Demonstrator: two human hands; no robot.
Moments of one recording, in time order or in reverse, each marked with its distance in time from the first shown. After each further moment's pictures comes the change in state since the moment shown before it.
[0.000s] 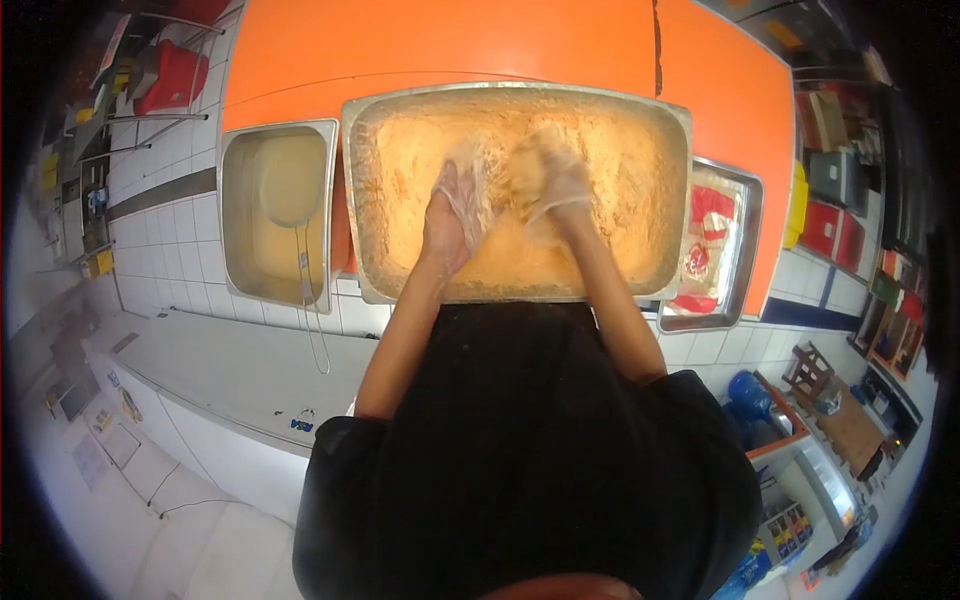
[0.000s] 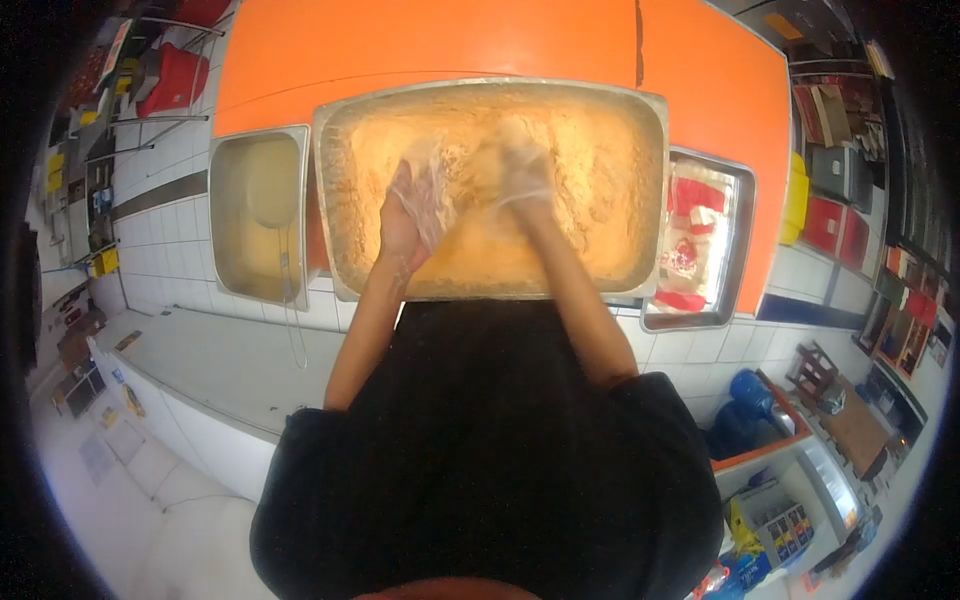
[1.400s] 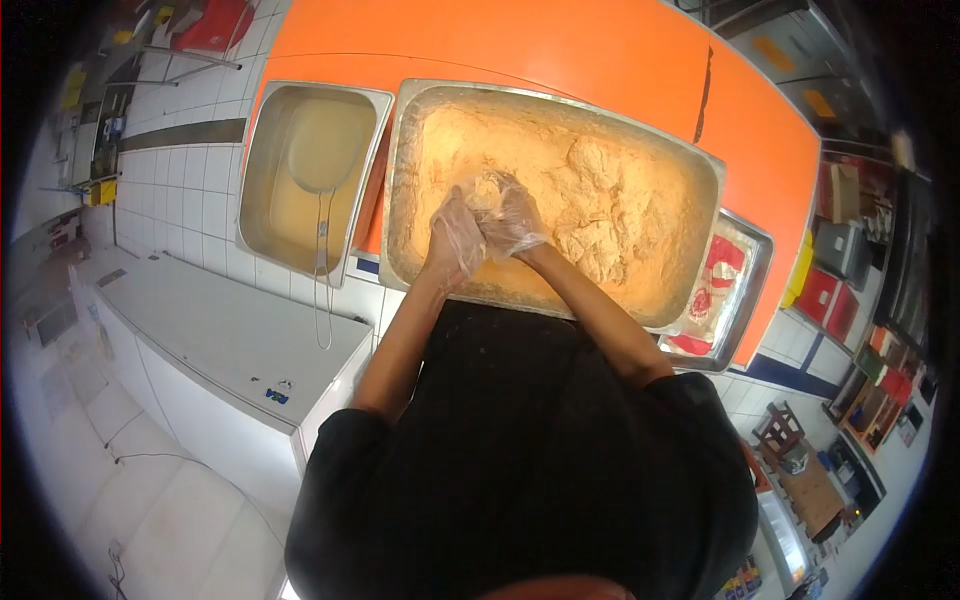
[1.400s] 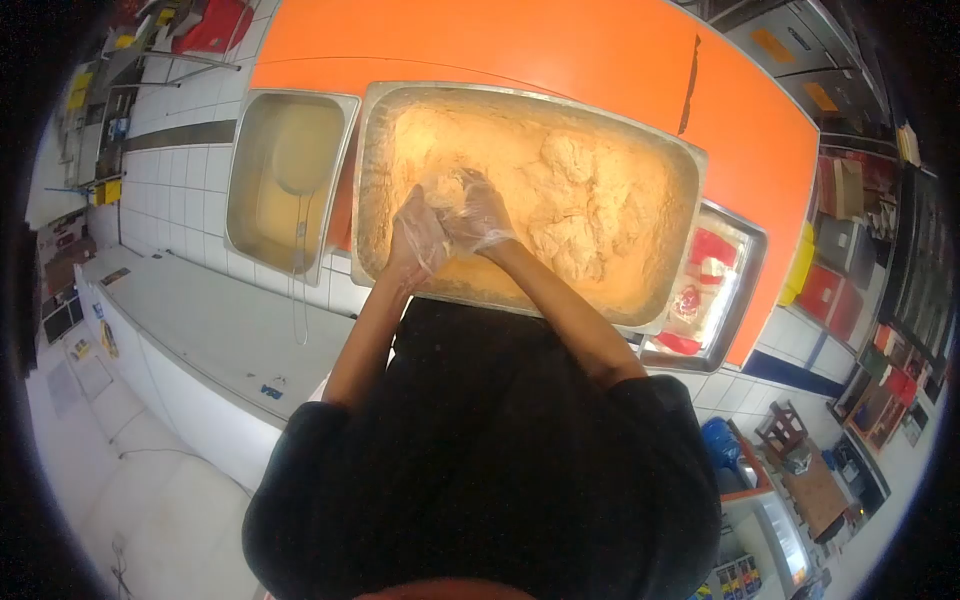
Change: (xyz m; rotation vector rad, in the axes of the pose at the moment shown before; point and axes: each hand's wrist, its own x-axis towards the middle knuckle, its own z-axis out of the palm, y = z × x) left_hand -0.028 0.011 -0.035 -0.119 0.086 0.046; right_hand -0.037 -0.057 0.081 0.064 -0.393 -0.243
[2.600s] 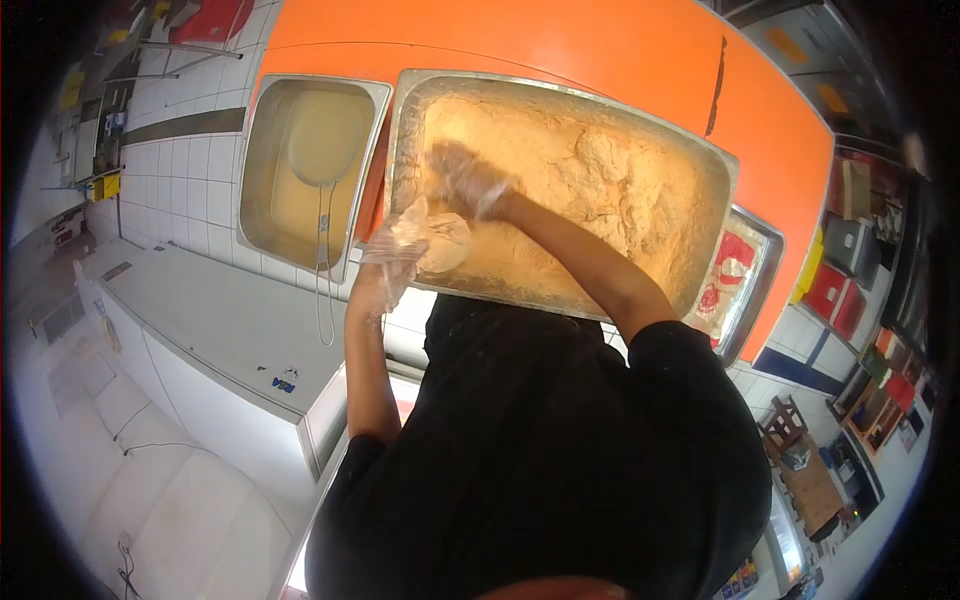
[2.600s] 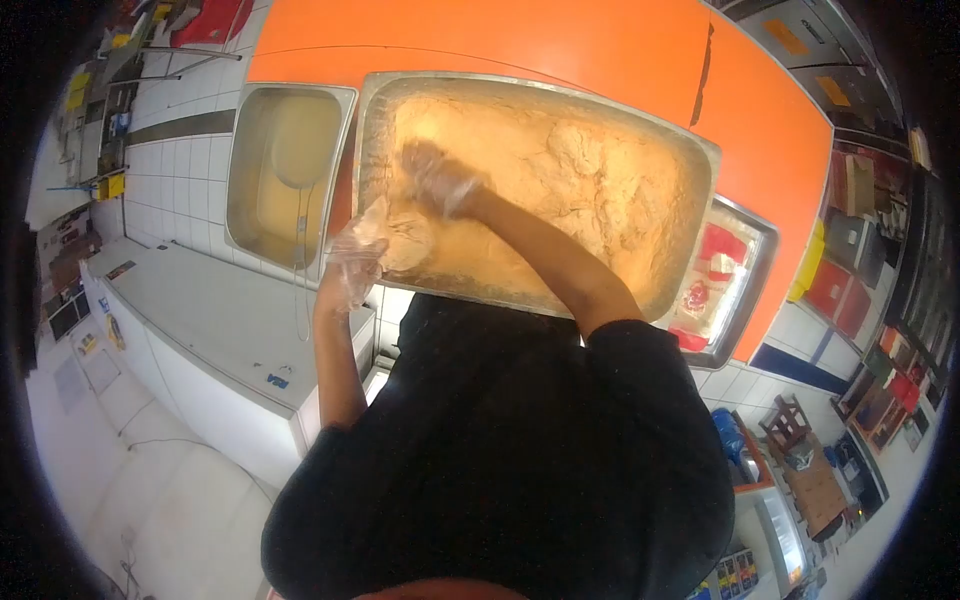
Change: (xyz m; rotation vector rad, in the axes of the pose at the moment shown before) left_hand -0.081 0.063 -0.042 0.815 0.289 0.098; right_hand 0.067 0.045 0.066 -0.778 -0.316 -0.553
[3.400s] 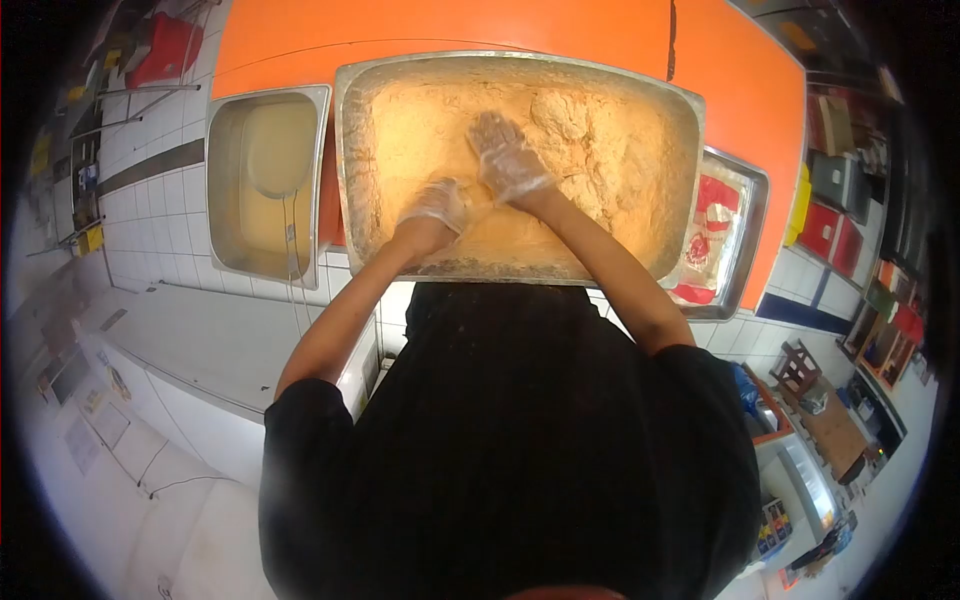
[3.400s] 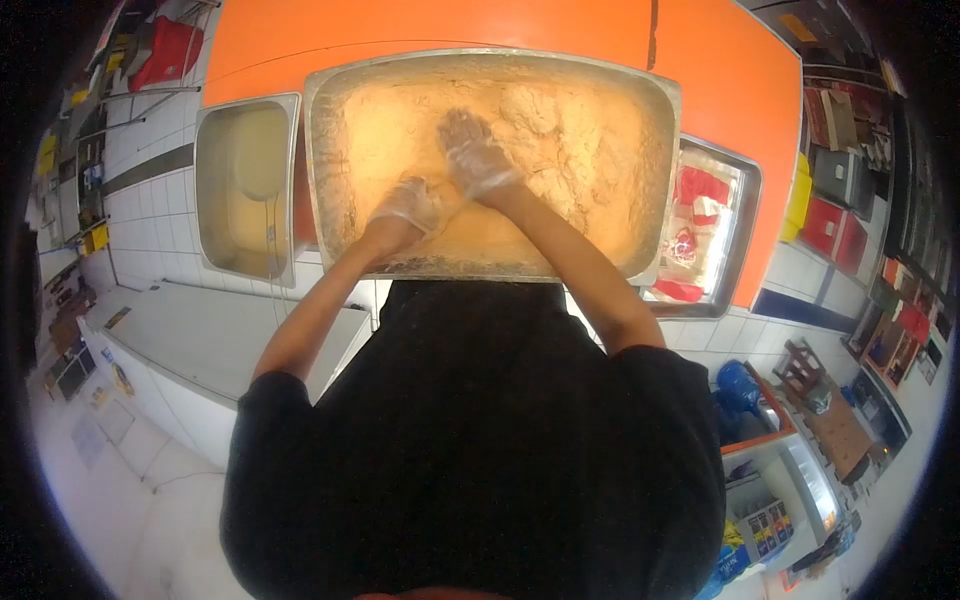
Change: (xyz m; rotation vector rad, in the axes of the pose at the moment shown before) left_hand 0.095 -0.043 0.083 1.104 -0.421 0.313; right_hand -0.106 0.037 -0.034 -0.454 0.019 0.255
